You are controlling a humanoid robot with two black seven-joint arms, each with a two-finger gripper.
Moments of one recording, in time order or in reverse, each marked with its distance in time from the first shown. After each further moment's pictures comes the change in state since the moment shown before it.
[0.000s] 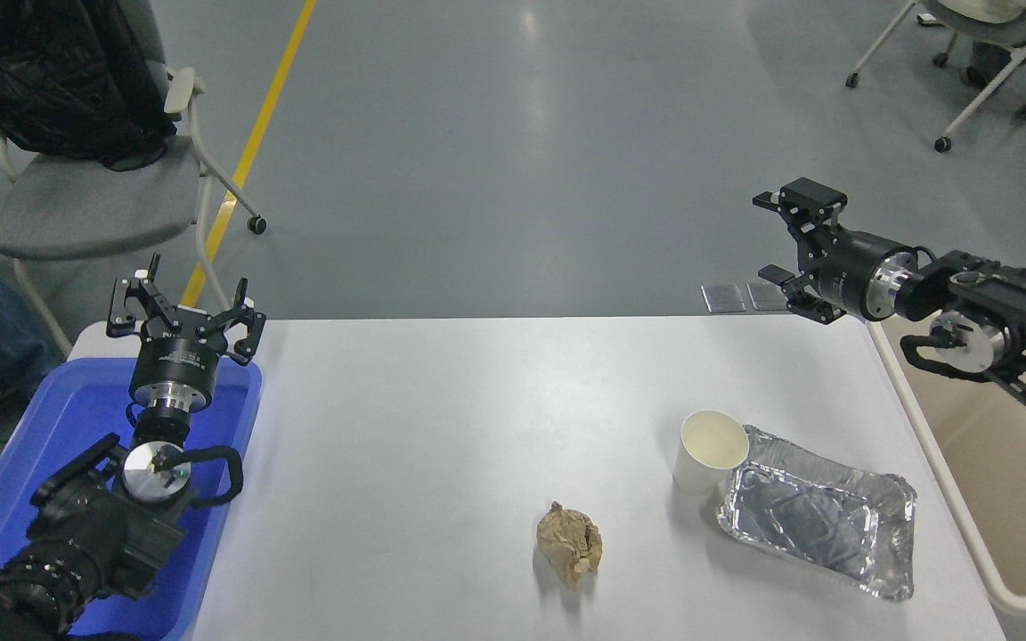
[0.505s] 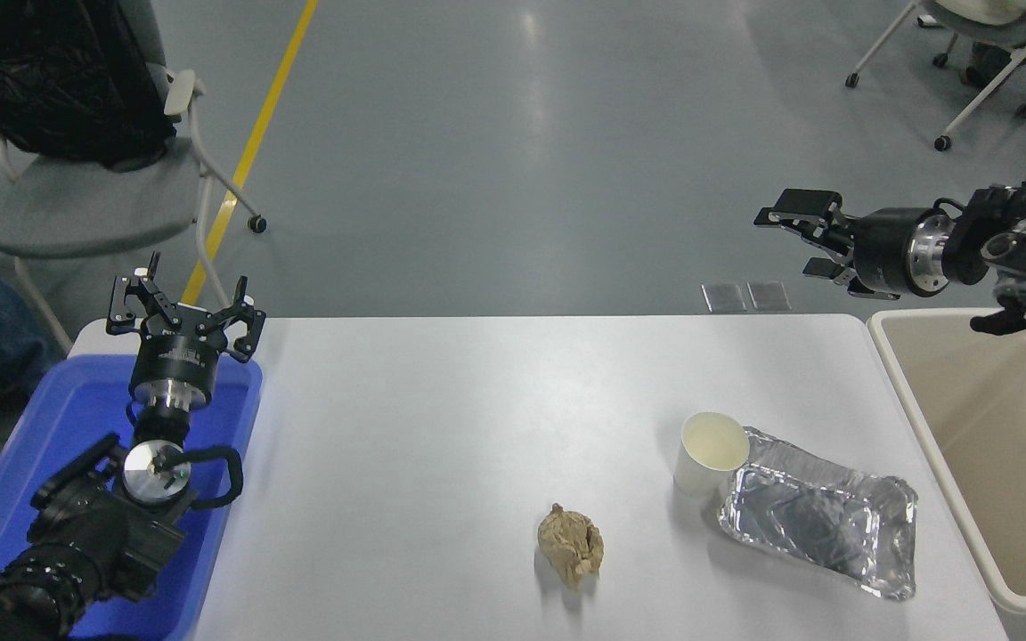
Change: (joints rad) left arm 0.000 0.000 0.000 0.000 0.000 0.000 0.000; right arm 0.394 -0.071 -0.509 0.215 -0.161 0.007 0.005
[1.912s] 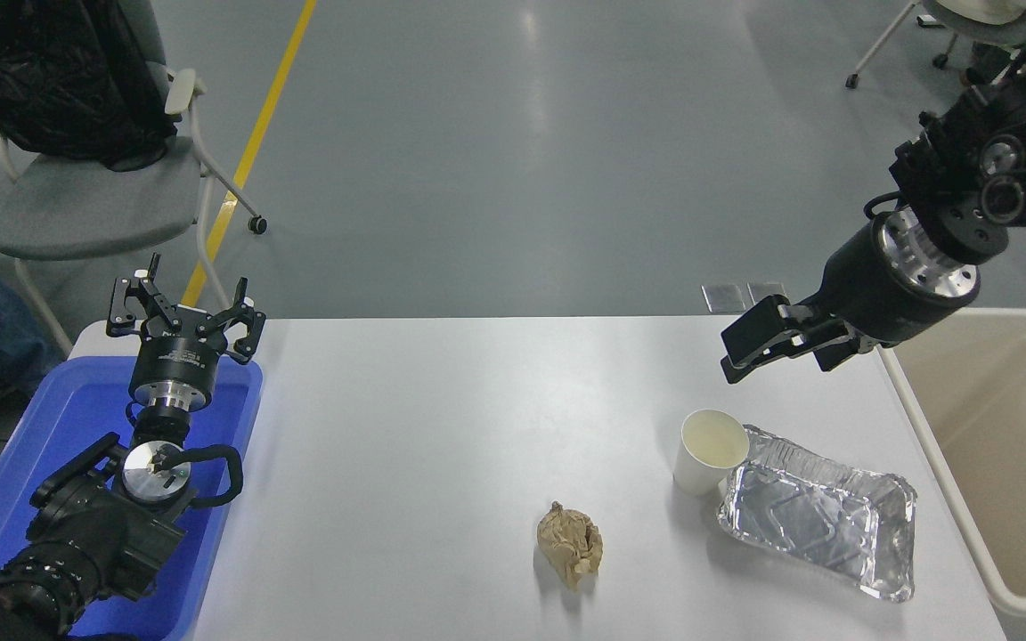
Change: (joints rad) left arm 0.000 0.000 0.000 0.000 0.000 0.001 0.000; right arm 0.790 0.322 -0.588 0.550 0.038 0.458 0.002
